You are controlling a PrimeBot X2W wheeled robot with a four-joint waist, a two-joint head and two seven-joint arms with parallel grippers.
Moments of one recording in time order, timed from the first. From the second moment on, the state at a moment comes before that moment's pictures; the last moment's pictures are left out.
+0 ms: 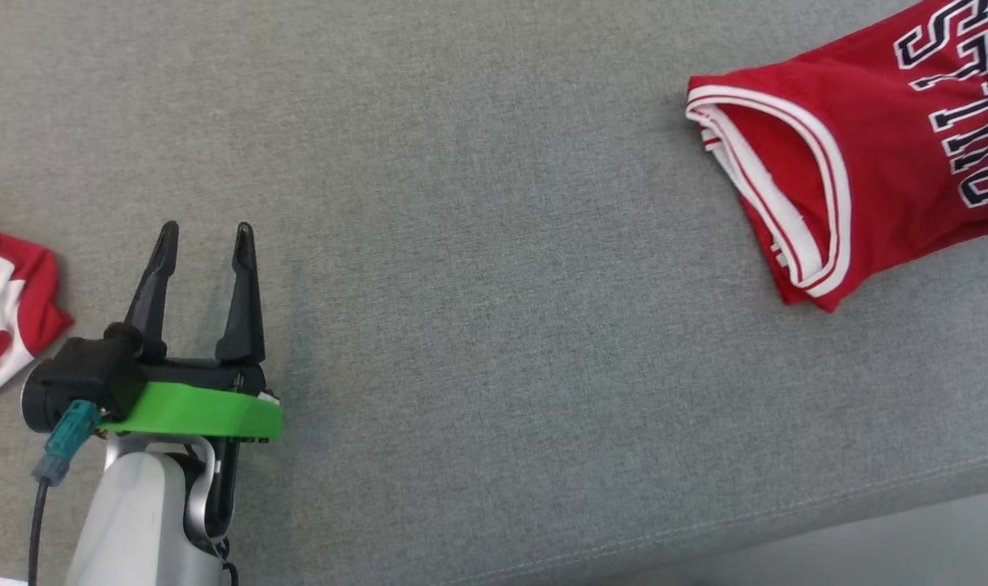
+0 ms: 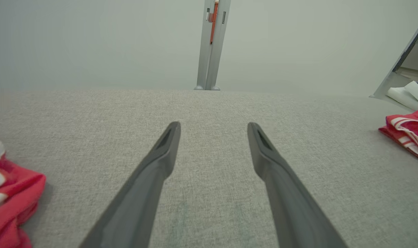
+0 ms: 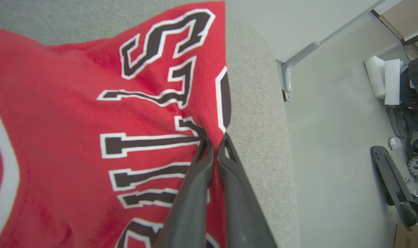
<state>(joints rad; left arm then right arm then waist) -0.28 0.13 -0.07 0.17 -0.29 -0.13 -0.26 -0.77 -0.62 0.23 0.52 0.22 0.13 0.39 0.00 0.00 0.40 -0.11</state>
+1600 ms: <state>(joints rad) -0.14 0.06 0.04 0.19 -0.30 -0.13 -0.26 -0.39 -0.28 -0.05 0.27 0.20 0.13 -0.08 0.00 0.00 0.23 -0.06</state>
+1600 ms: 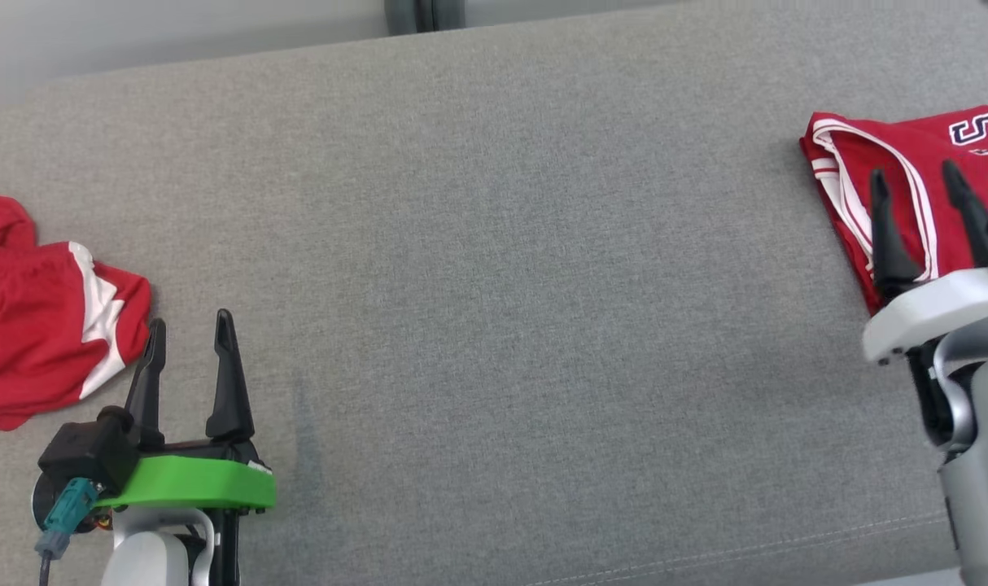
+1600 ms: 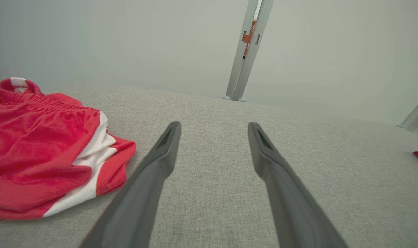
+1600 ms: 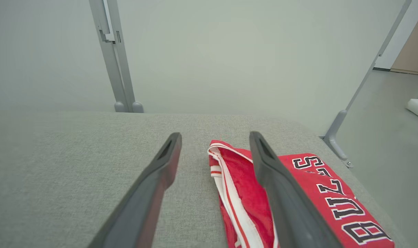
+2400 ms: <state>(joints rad) -0.05 0.05 0.00 0.27 -0.31 -0.13 -0.26 -0.21 -0.12 0.06 0.34 0.17 0.13 -0.15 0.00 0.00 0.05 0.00</state>
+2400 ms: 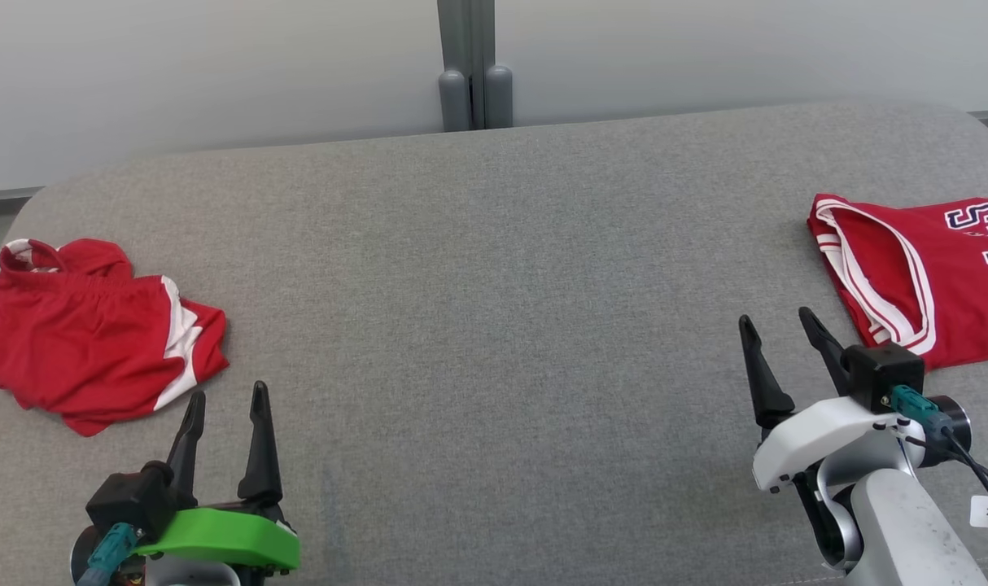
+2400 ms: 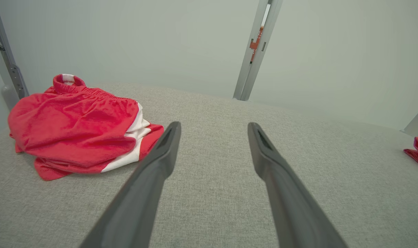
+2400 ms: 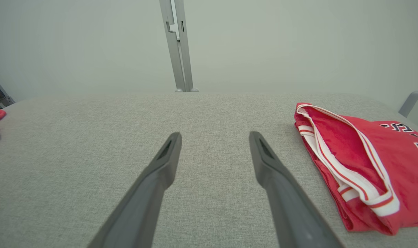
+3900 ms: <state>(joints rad) -0.06 0.05 0.10 0.26 -0.28 -0.13 -0.26 -0.22 -0.10 0.11 0.33 0.16 0.13 -0.12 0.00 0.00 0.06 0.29</state>
